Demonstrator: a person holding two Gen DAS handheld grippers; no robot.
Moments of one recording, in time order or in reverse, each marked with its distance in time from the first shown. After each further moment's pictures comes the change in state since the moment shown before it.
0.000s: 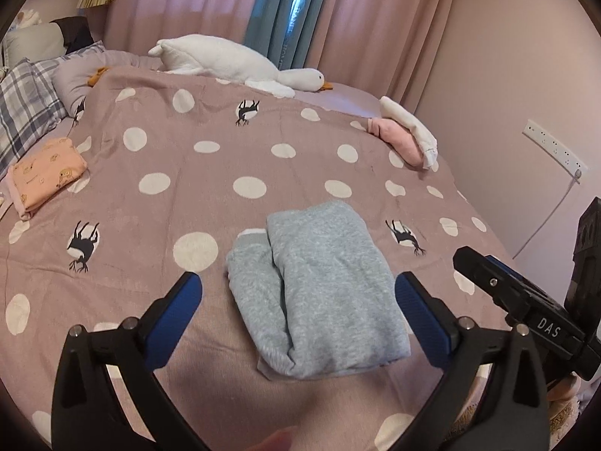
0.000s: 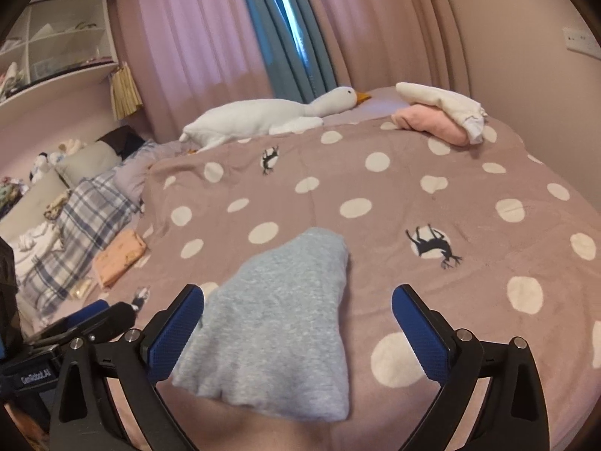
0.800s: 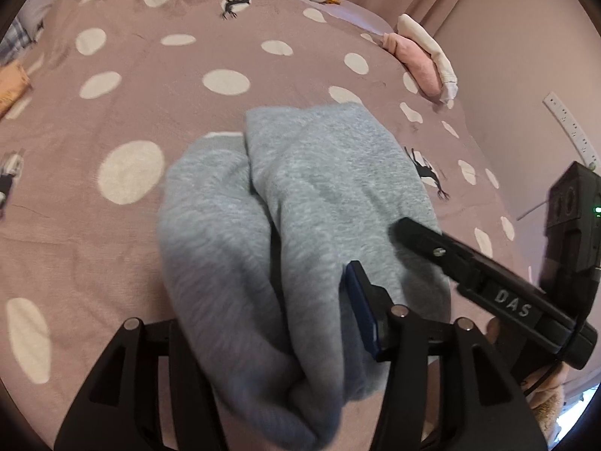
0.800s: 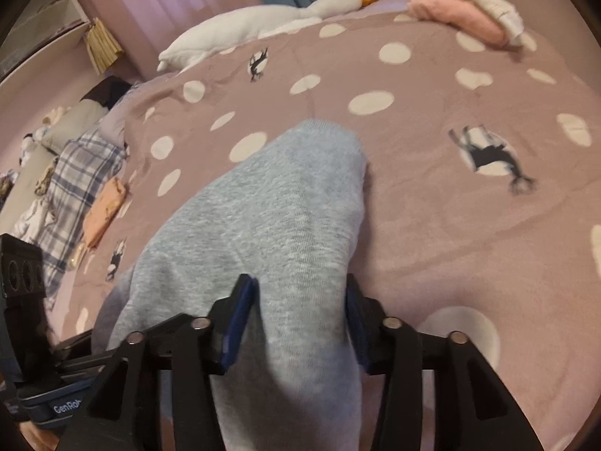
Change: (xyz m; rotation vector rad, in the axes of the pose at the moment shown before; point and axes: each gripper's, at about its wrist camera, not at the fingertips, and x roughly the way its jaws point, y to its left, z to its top) left arm 0.117 0.005 -0.022 -0.078 0.306 -0.056; right arm 0.106 -0.019 -0.025 0.073 0.324 0.074
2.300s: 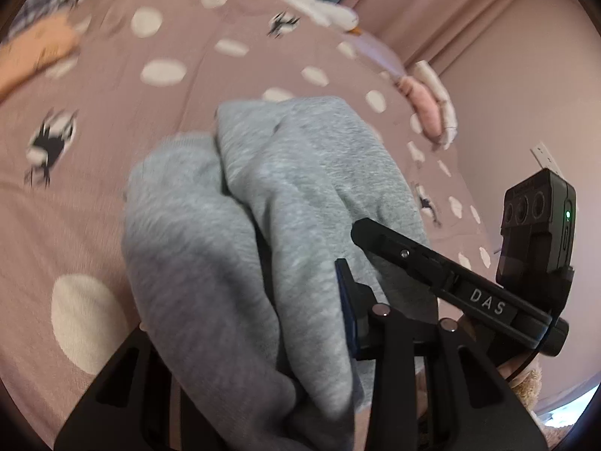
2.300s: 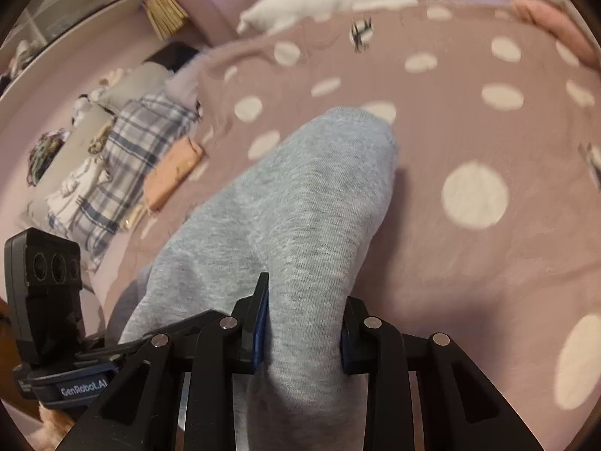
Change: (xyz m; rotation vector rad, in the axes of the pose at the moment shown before) left arm -0.058 0.074 -0.010 -0.115 -0.082 -0.115; right arm 0.027 0.091 -0.006 -0.122 0.073 0.249
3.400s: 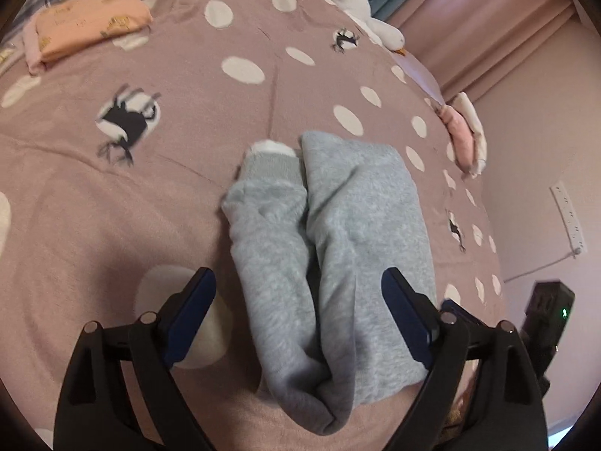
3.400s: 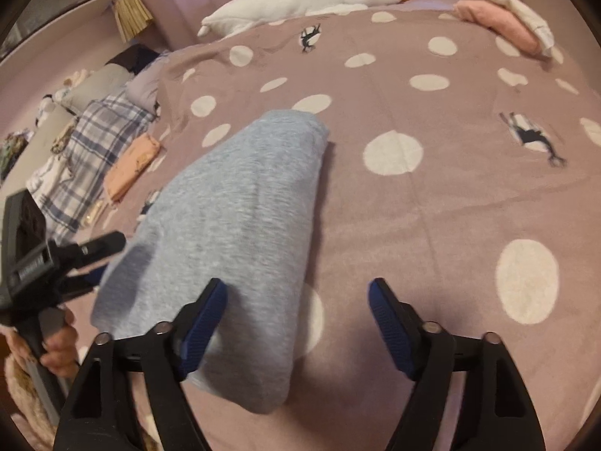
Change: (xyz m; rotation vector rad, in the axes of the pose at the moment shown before) left arm -0.027 0.076 -0.003 -0.162 0.019 0.051; right arm -0.007 -0.005 -0.035 0.046 0.003 -0.190
